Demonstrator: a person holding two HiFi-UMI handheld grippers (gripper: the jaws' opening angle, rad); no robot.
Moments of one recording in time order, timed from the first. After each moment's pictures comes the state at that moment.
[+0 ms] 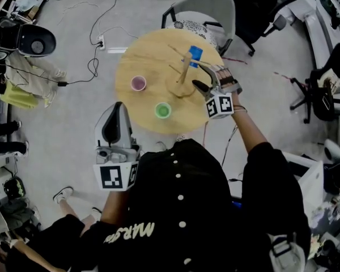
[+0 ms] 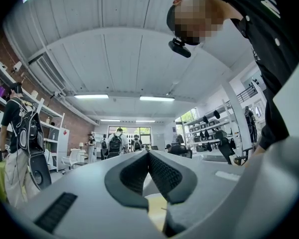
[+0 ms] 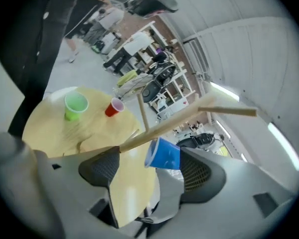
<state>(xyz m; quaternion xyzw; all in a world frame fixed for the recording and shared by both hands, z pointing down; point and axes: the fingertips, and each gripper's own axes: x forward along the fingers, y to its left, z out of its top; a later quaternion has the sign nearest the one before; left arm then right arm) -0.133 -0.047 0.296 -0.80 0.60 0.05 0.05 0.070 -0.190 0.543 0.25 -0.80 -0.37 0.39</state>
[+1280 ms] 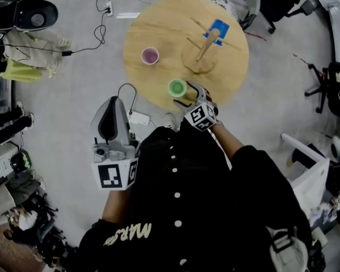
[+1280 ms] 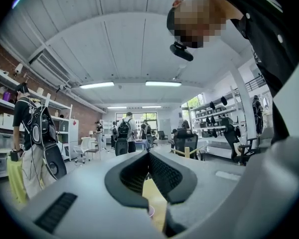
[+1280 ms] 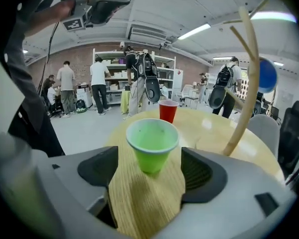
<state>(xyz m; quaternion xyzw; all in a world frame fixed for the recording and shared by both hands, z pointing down) -0.176 -0.047 0.354 -0.78 0.63 -0.03 0.00 -0.043 -0.049 0.726 0.23 -0.92 0.06 0.31</state>
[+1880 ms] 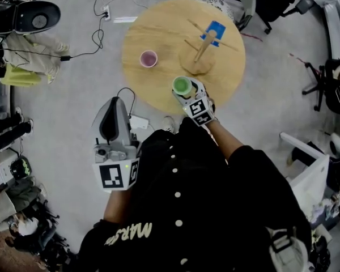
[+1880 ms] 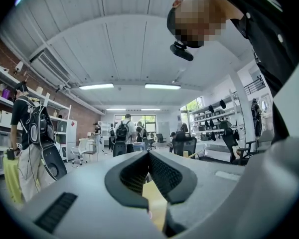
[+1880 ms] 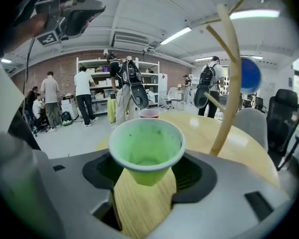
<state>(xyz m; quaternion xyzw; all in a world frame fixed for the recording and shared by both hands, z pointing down) -0.179 -0.045 0.347 -0.78 0.62 -0.01 0.00 -0.045 -0.087 0.697 0.30 -0.91 0.10 0.28</state>
